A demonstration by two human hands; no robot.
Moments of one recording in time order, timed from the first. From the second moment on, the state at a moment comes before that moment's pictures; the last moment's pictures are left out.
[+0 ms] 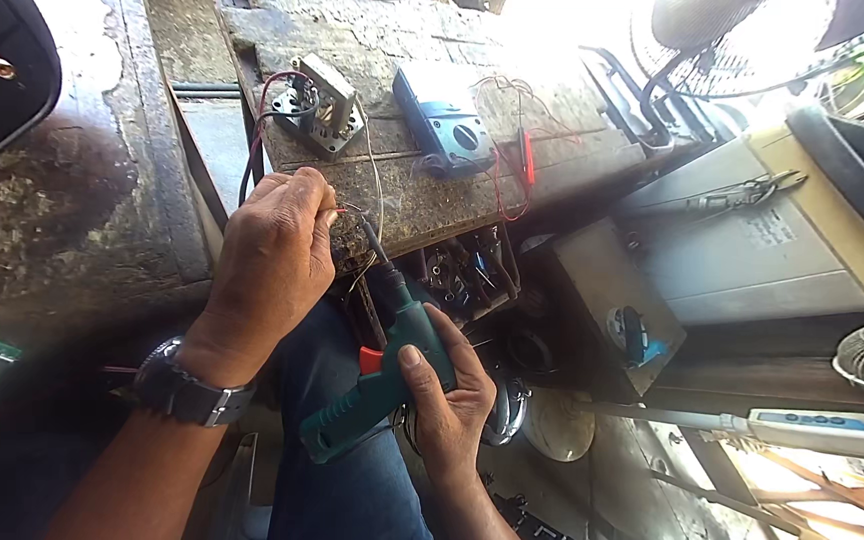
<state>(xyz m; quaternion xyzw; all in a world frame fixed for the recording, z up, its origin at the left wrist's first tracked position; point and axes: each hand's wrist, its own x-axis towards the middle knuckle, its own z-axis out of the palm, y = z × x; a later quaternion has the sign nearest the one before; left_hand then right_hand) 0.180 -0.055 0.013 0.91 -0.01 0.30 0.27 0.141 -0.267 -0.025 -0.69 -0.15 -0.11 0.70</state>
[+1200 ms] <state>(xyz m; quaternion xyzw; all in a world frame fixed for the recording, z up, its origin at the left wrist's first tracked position) 0.137 -0.075 0.053 0.86 0.01 0.37 0.36 0.163 -0.297 -0.053 -0.07 -0.08 0.37 0.92</state>
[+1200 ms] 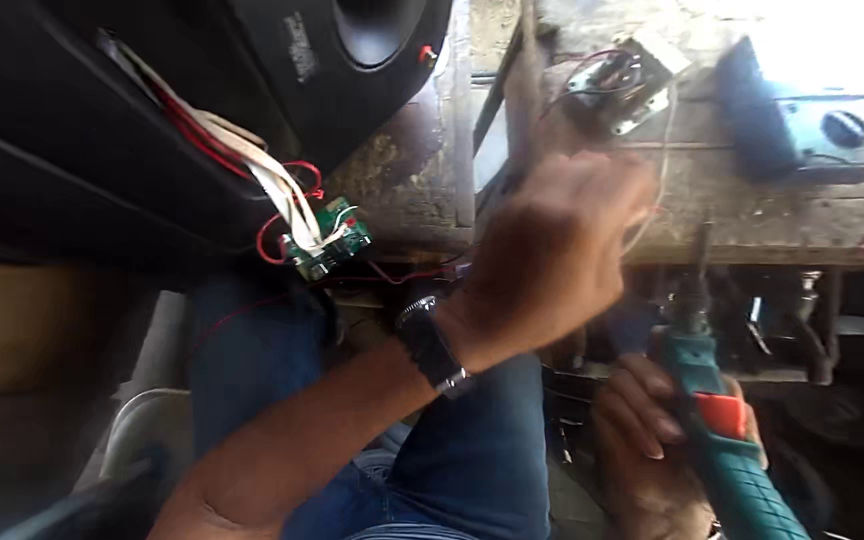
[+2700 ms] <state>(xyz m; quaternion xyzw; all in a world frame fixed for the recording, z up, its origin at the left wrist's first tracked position) -0.003 0.004 0.029 0.91 0.26 0.30 0.10 0.183 -0.188 -0.001 -0.61 -0.36 0.08 0.70</state>
